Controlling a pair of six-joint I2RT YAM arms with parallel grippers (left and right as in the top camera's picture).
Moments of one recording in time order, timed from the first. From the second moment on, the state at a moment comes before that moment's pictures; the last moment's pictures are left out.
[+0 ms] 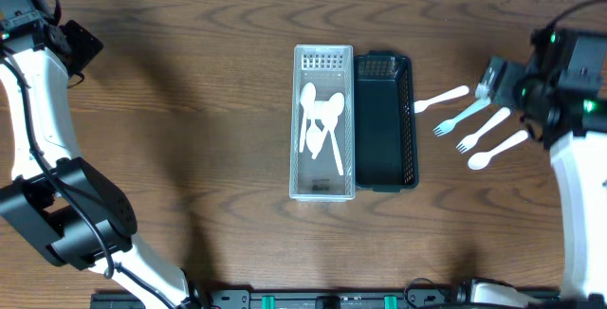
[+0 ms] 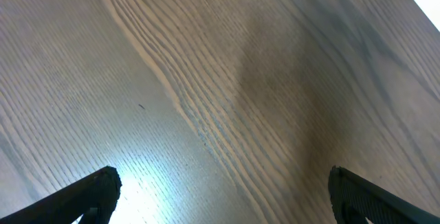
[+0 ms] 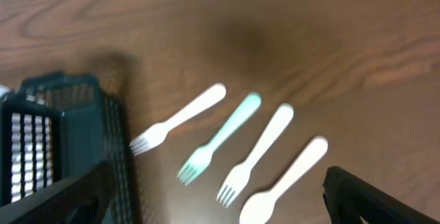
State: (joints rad) left arm 0.41 1.93 1.79 -0.89 -0.19 -0.47; right arm -0.15 1.41 1.32 -0.80 0.00 0.16
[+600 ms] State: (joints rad) left arm 0.41 1.93 1.79 -0.89 -0.19 -0.47; right arm -0.33 1.57 1.18 -1.02 0.22 0.52
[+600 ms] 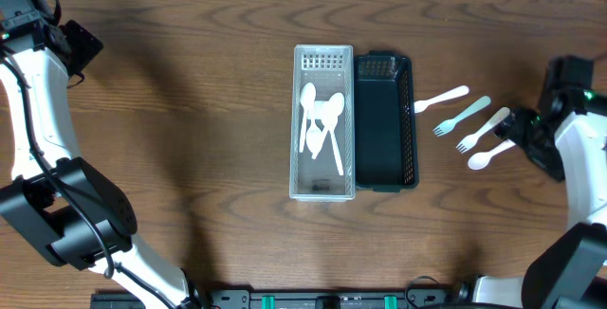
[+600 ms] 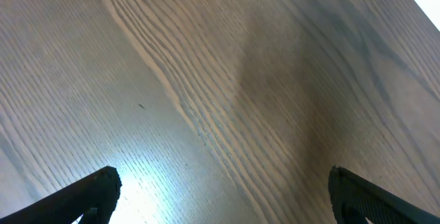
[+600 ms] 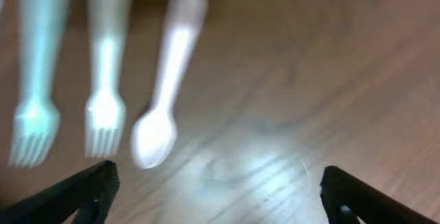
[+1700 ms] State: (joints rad) left arm 0.41 1.93 1.79 -0.89 -0.19 -0.47; right arm -0.41 1.78 1.03 -0.67 0.05 0.71
